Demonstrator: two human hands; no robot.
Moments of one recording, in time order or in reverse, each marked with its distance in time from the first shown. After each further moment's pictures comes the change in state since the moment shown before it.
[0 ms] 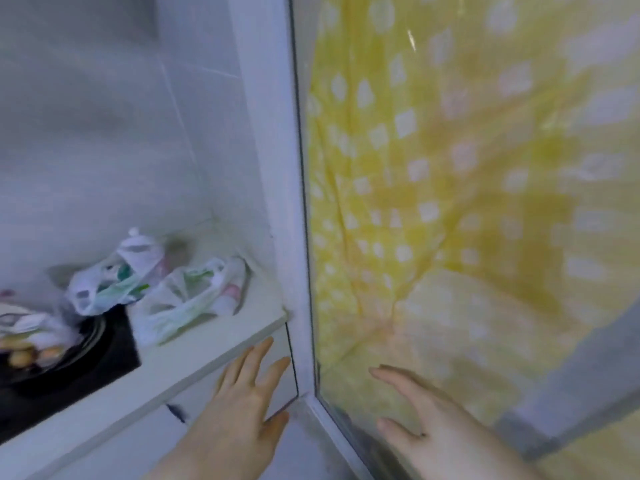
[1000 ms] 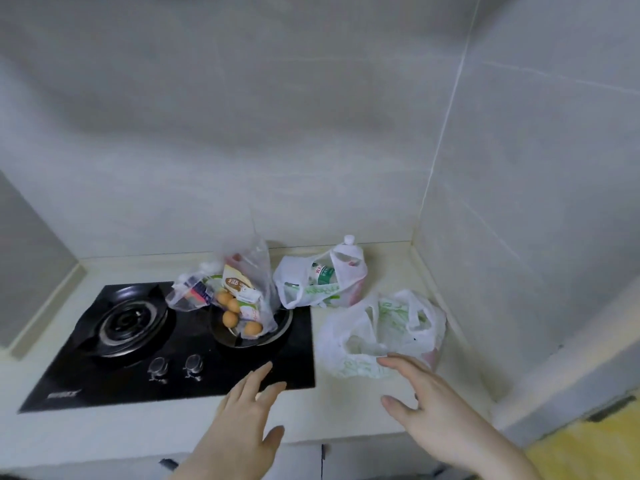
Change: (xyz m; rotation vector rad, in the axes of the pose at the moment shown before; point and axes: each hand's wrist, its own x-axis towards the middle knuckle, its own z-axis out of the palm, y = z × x) left_hand -0.041 -0.376 -0.035 -0.156 0.127 -0.601; right_hand 0.358 -0.250 0.170 -0.056 -0.289 -0.401
